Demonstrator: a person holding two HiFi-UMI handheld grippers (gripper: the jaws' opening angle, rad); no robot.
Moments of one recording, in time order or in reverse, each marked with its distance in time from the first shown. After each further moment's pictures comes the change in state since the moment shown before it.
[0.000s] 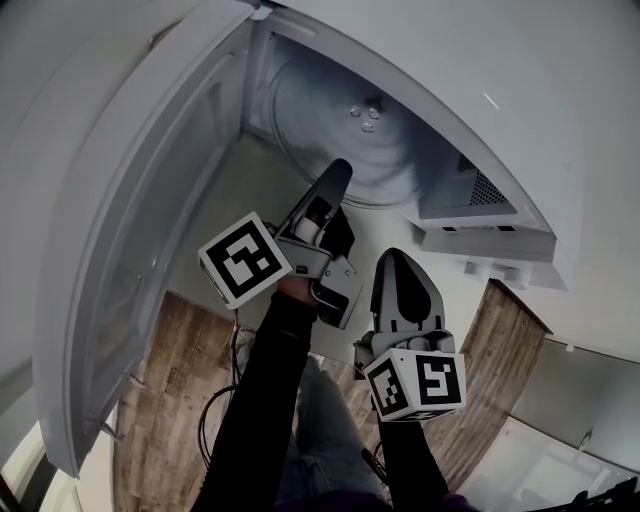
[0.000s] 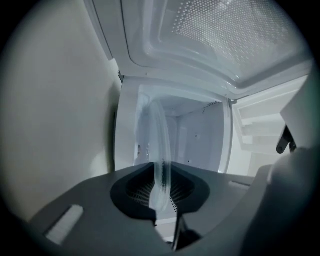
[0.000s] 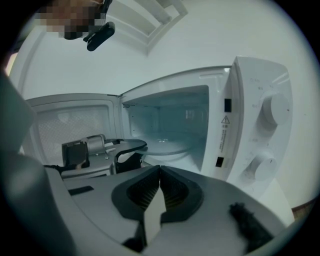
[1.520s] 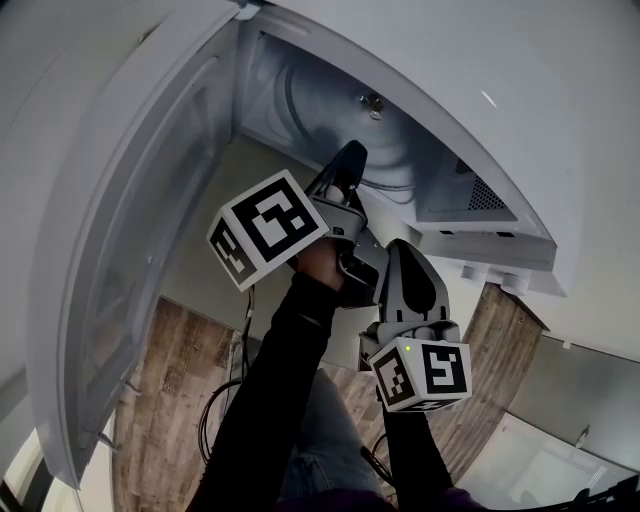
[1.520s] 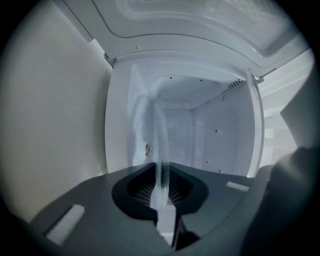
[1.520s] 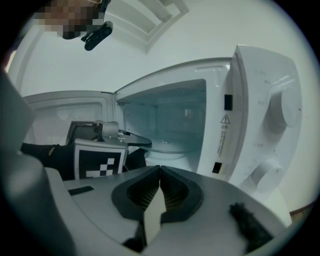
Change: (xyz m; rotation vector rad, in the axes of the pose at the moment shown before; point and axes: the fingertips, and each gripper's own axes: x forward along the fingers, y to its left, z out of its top) left arm 0.037 0.016 0.000 0.021 0.017 0.217; right arm 0.015 -0.018 0.003 -0.018 0.006 -0.011
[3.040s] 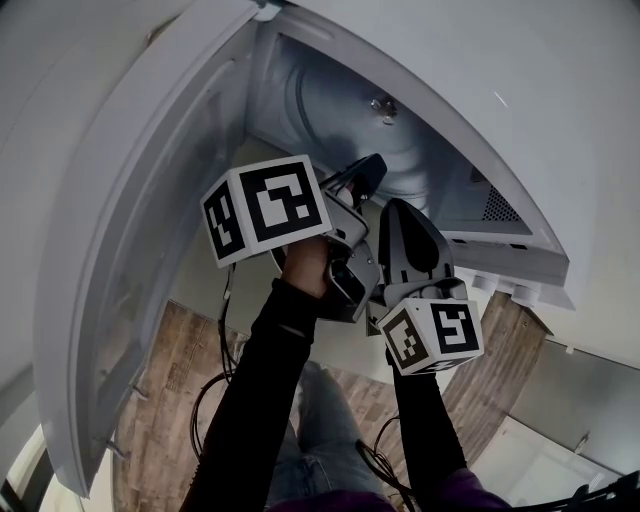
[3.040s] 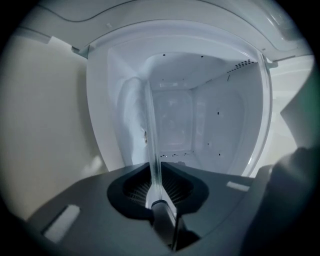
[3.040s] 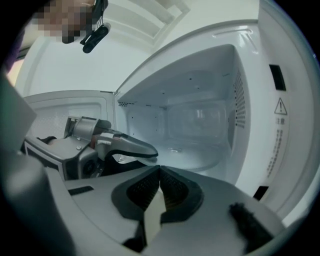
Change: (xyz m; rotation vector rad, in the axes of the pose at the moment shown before) left arm -0.001 -0.002 -0.013 0.089 0.281 0.037; right arm 0.057 0.012 0.019 -0.025 -0.077 0.147
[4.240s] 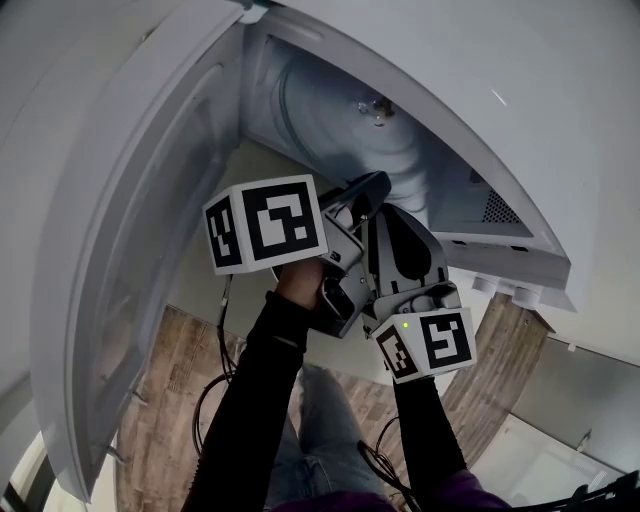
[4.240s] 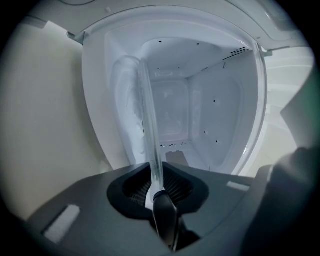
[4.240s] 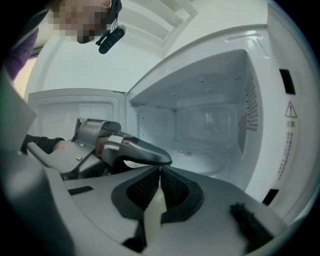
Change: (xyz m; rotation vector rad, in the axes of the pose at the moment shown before) left arm 0.002 0.000 -0.022 0.057 0.093 -0.047; right arm -0.001 0.017 0.000 -0.072 -0.029 0.078
